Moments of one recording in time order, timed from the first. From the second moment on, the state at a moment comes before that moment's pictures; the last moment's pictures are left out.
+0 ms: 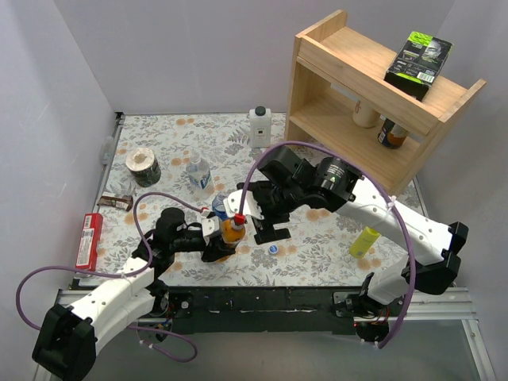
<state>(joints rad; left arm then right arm) -0.49 0.78 0.25 0.08 0.86 0.28 1.11 1.50 1.79 -1.20 -0.35 -0.77</state>
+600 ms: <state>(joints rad) -0.49 0.82 0.28 0.05 0.90 0.28 1.11 1.50 1.69 -0.99 -0.50 -0.84</state>
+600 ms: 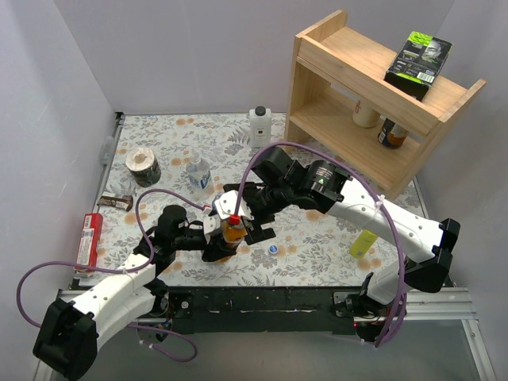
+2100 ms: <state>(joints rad) -0.45 0.84 0.29 0.12 0.90 0.17 1.00 1.54 1.77 -1.02 -0.49 -0.73</state>
